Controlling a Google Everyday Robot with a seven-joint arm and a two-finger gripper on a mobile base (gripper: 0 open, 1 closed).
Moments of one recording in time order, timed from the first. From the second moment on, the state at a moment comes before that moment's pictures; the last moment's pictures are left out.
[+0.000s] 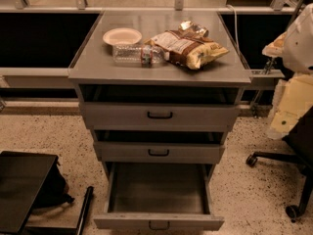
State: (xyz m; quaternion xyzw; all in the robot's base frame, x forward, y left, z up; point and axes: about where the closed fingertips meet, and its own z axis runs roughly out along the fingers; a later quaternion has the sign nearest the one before) arm 0.438 -0.217 0.976 -0.60 0.78 -0.03 0.16
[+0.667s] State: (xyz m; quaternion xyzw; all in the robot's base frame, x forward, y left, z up) arm 0.414 -0.257 0.938 -0.55 0.82 -0.02 0.15
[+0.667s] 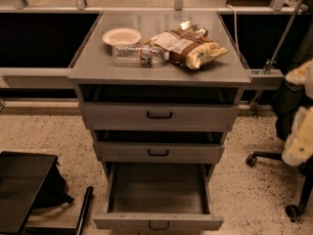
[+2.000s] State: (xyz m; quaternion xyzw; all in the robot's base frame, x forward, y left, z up) arm 0.362 -0.347 0.809 -0.47 0.85 0.10 0.19
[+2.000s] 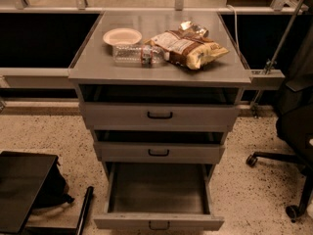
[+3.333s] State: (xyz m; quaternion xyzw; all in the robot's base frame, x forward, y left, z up) arm 0.327 -0.346 0.699 -0.46 0.80 0.25 0.30
